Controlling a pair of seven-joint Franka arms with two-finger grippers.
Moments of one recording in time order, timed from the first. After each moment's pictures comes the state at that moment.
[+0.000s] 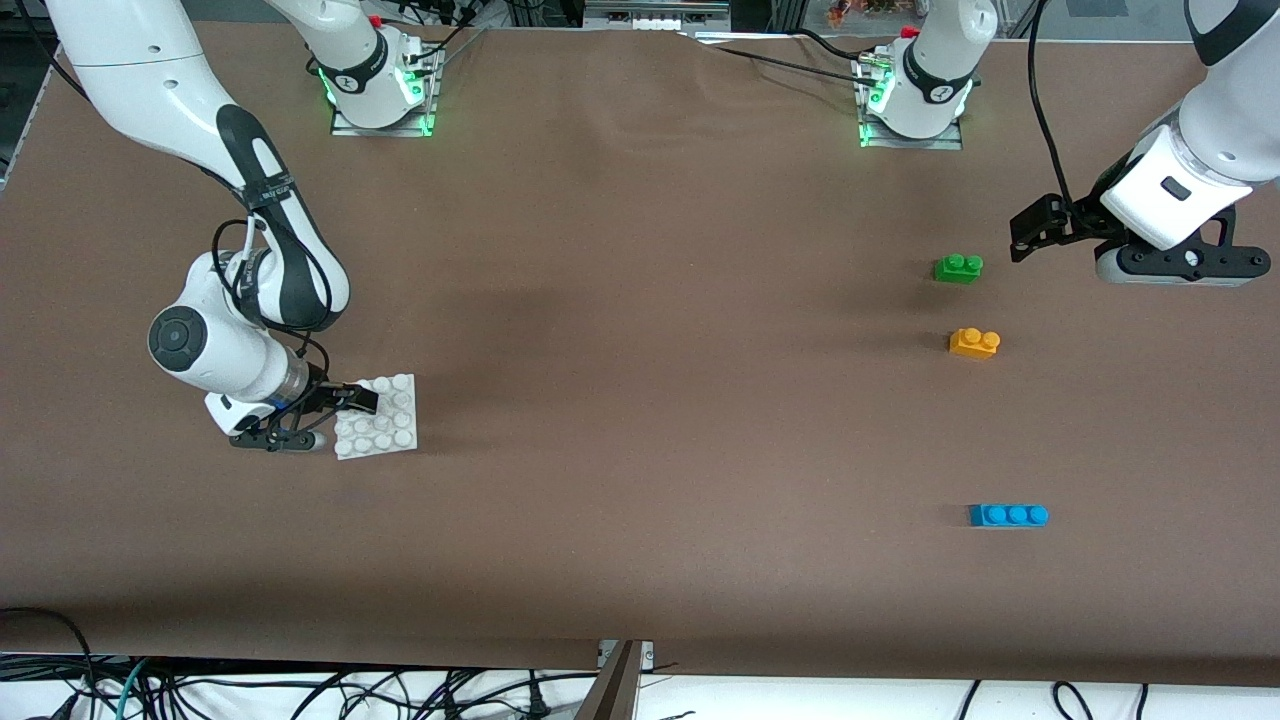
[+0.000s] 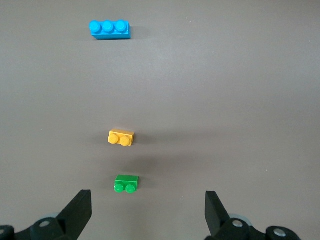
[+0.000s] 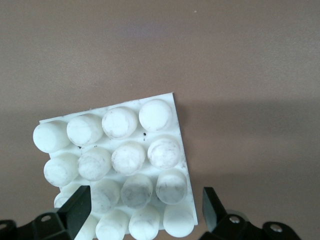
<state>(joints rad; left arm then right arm) -0.07 -0.02 -0.04 -1.70 -0.02 1.62 -0.10 0.06 0.57 0.01 -1.87 0.10 2.44 0.03</state>
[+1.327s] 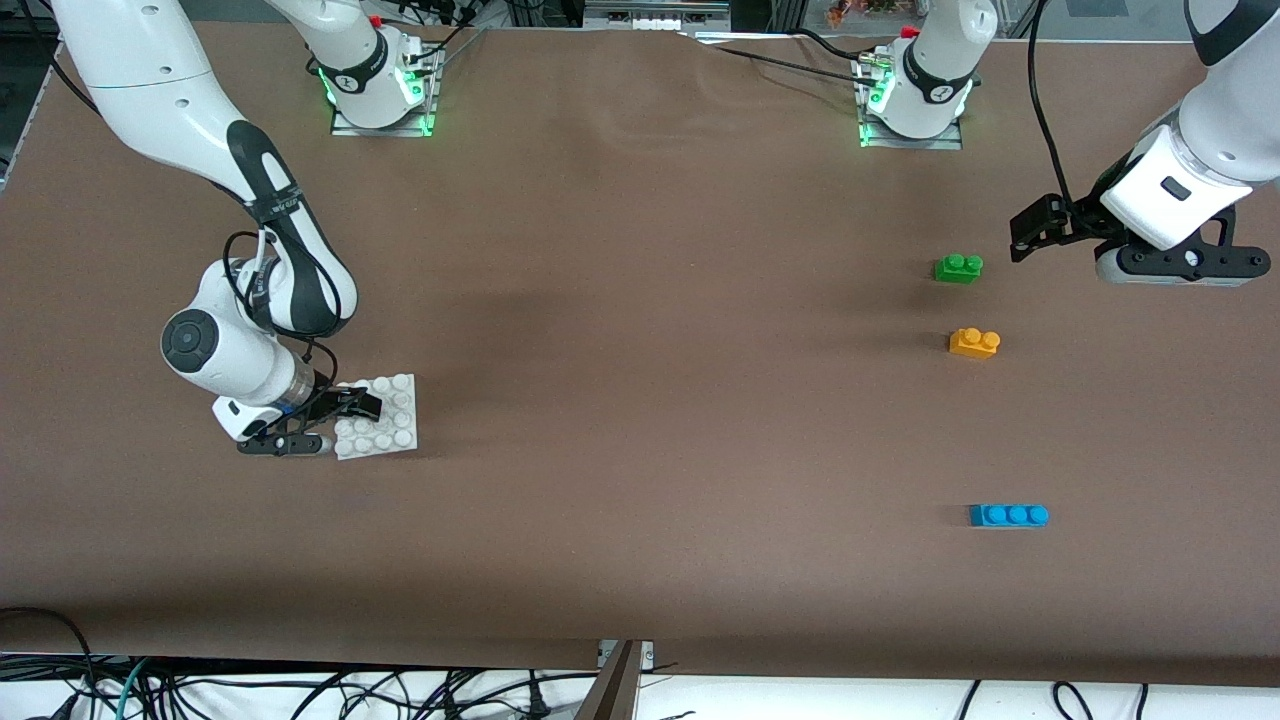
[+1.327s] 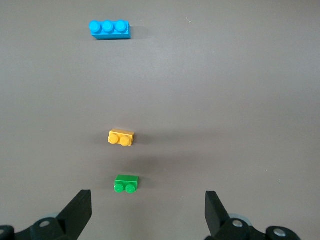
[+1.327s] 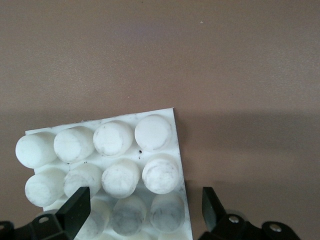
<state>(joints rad) -0.07 -0.02 -0.04 -1.70 -0.02 1.62 -0.10 0.06 0.61 0.01 -1.88 0.10 2.52 -0.03</state>
